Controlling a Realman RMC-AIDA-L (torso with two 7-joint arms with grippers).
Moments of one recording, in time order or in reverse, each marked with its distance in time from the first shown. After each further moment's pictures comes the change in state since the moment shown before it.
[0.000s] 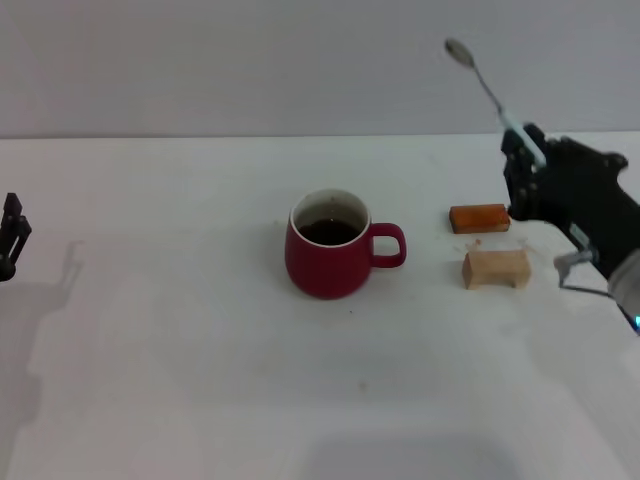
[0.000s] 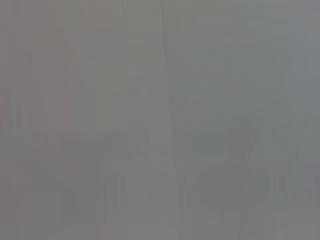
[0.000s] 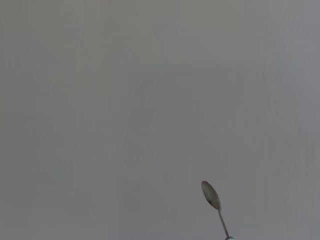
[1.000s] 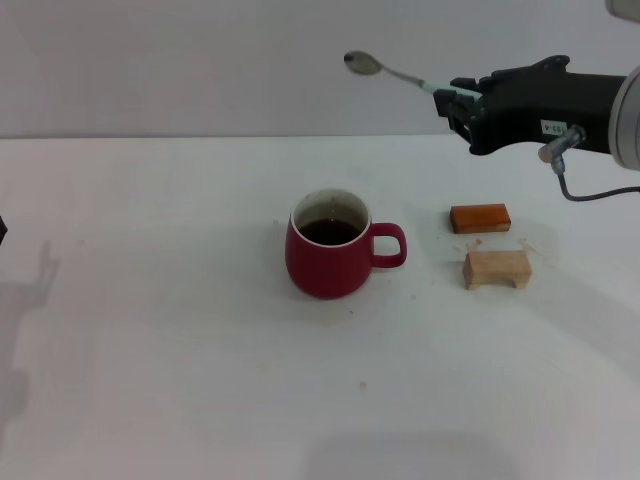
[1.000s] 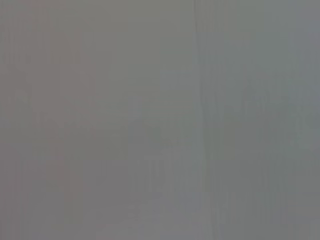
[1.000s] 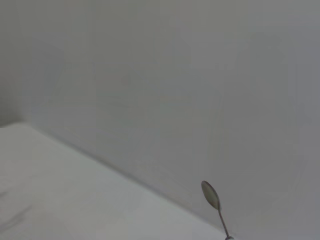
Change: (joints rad) left arm -0.007 -0.005 -0.075 0.015 0.000 -0.031 0.008; right arm 0.223 0.217 0.692 0.492 -0.385 1.475 0.192
